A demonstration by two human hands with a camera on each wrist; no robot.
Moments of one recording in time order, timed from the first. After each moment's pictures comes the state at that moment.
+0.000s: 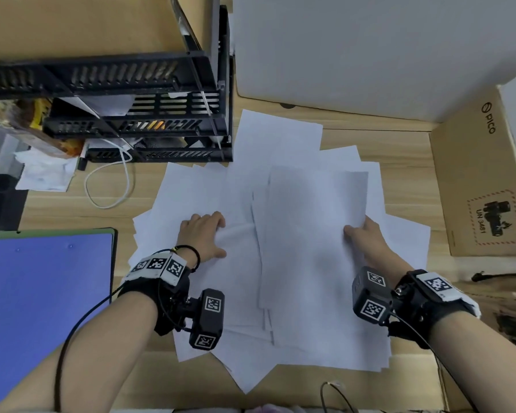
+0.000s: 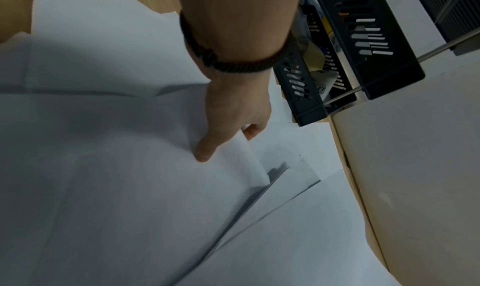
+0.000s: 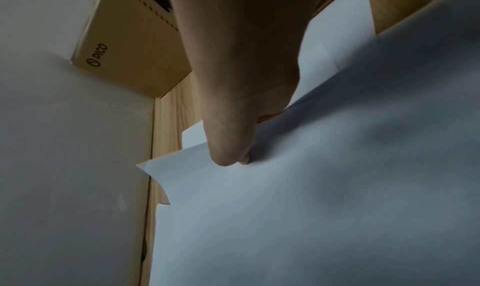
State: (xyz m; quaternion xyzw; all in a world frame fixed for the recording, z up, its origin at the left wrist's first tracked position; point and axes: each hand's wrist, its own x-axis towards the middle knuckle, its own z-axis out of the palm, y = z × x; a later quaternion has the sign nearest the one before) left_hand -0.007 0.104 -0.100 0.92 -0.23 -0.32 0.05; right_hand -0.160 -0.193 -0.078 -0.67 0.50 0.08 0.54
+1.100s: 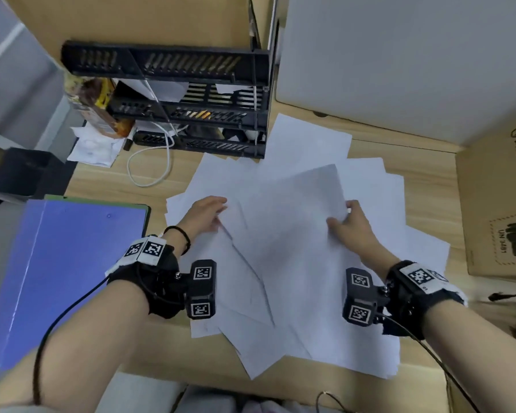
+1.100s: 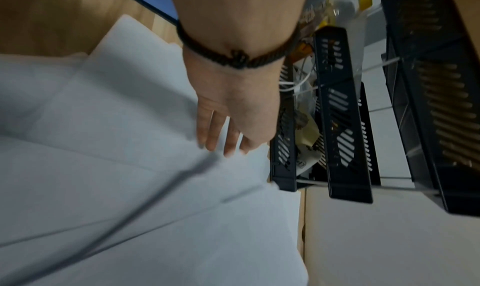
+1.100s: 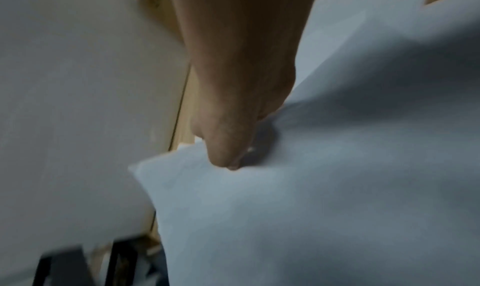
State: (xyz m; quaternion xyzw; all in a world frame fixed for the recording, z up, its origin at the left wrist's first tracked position) left_hand 0.000 0.141 -0.062 0.75 0.13 -0.38 0.53; right_hand -0.129 -0.142 -0.052 -0.80 0.35 0.12 0.47
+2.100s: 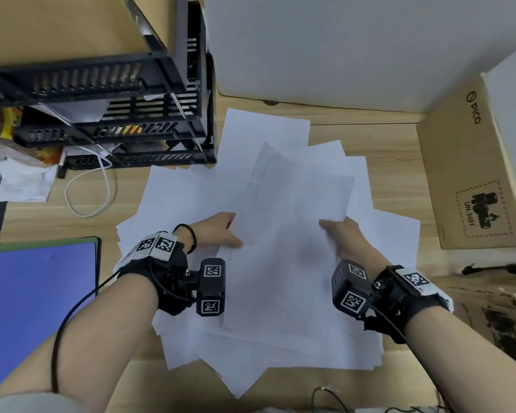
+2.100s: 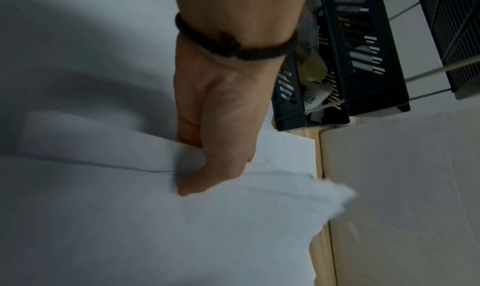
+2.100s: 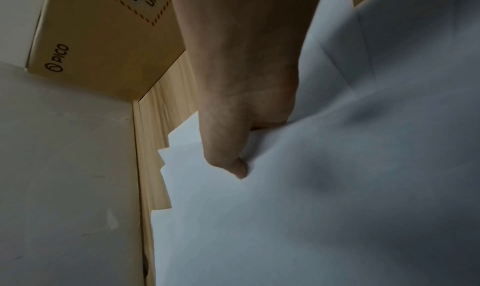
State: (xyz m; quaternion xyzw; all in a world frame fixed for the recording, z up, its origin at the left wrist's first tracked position) left_hand 0.002 0.048 -0.074 0.74 -0.15 -0.58 0.30; right_hand -0.151 -0.186 -0.102 -0.51 0.55 0.06 0.66
